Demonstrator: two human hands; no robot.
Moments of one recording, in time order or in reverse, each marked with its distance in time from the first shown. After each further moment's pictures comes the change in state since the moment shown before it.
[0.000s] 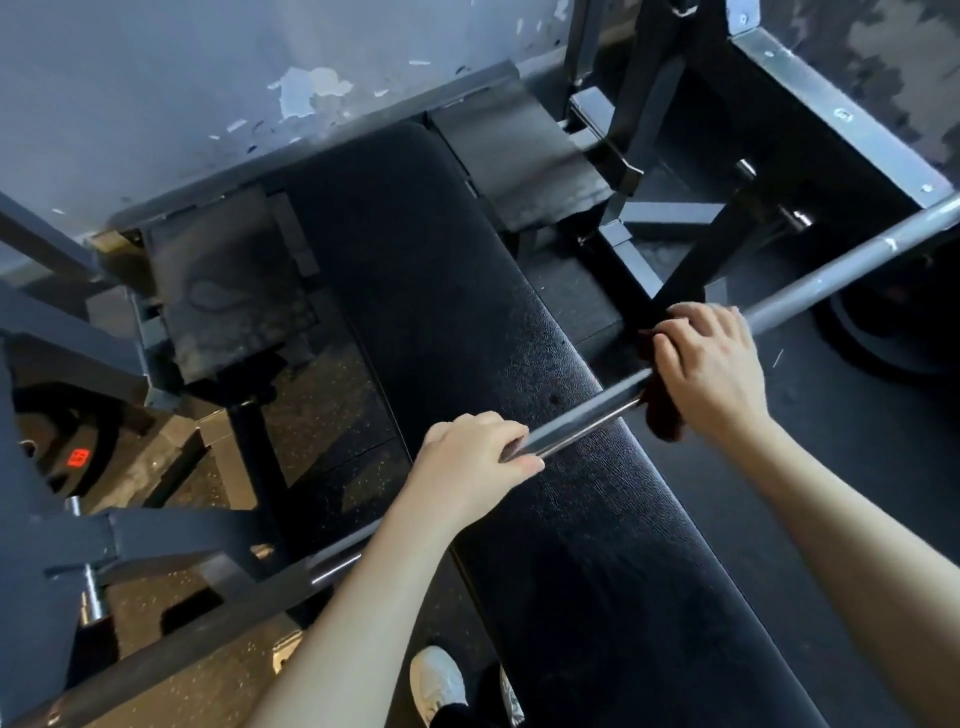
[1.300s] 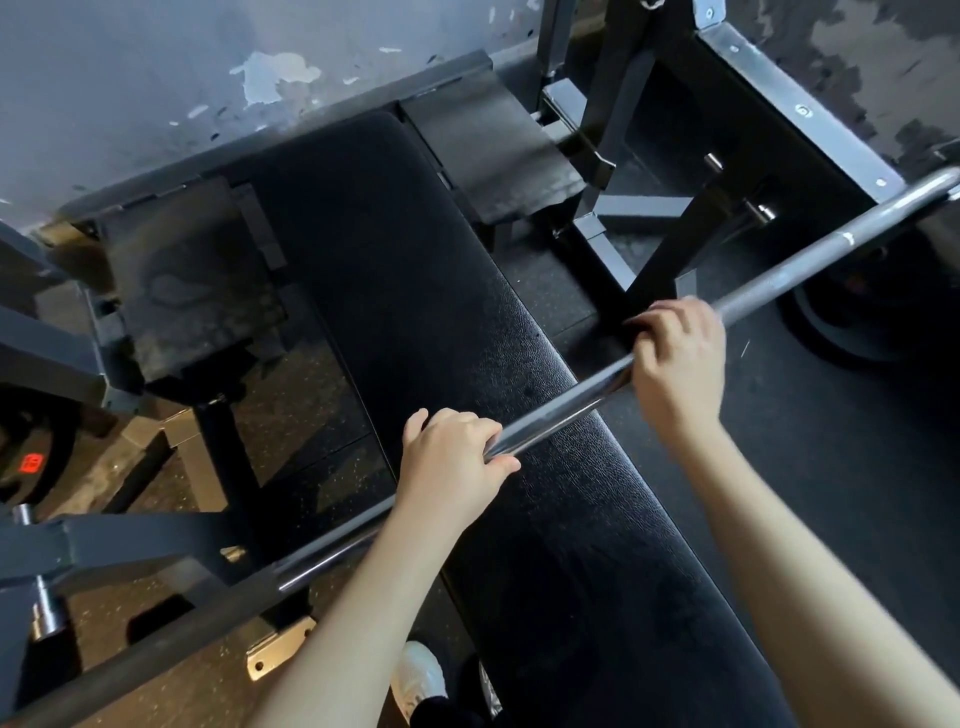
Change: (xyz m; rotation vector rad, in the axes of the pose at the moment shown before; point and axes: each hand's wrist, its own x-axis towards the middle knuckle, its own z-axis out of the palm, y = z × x) left_hand 0.006 0.004 0.023 0.119 0.180 0.000; right_hand -0.010 -0.015 0.003 0.132 0.090 0.230
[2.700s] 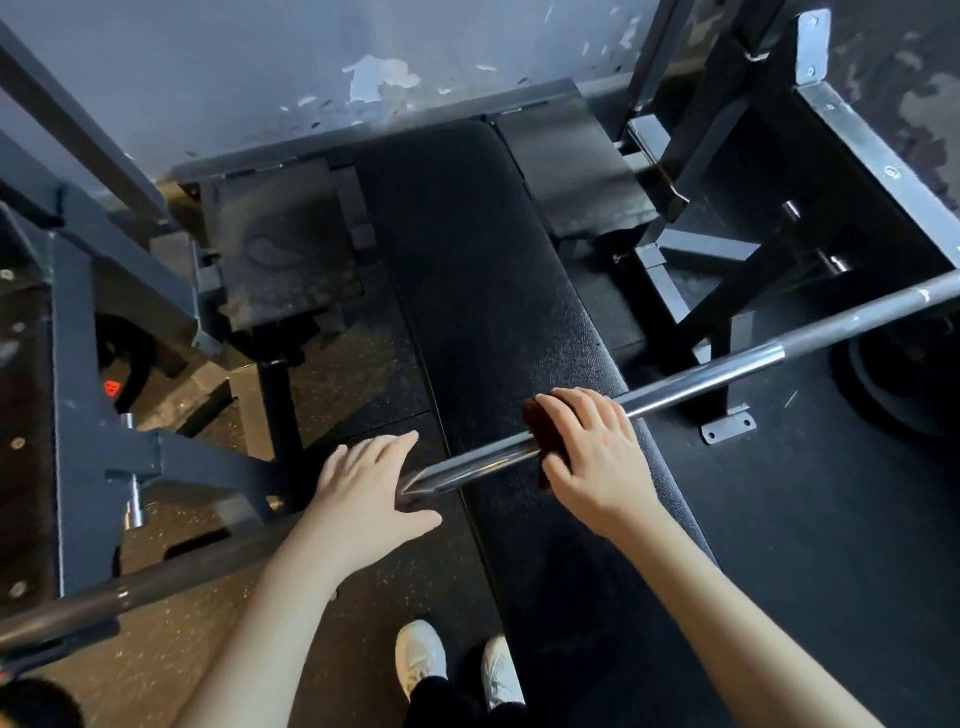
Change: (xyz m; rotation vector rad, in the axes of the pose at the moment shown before) left_hand -0.108 -0.104 -0.025 -0.024 -0.122 -0.256; right_hand -0.105 -0.110 0.002 0.010 -0.442 -0.395
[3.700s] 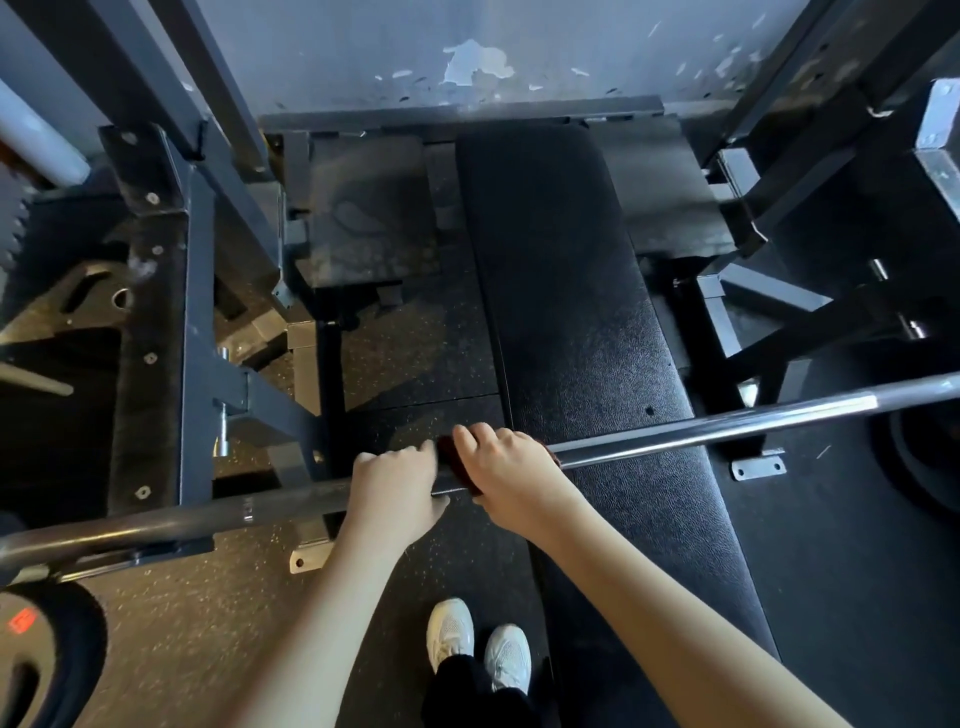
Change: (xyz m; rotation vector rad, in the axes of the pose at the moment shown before) left_hand -0.019 -0.063 0.017 0.223 0.138 -0.118; right_hand 0.027 -0.157 0.047 -0.371 -0.440 -0.502
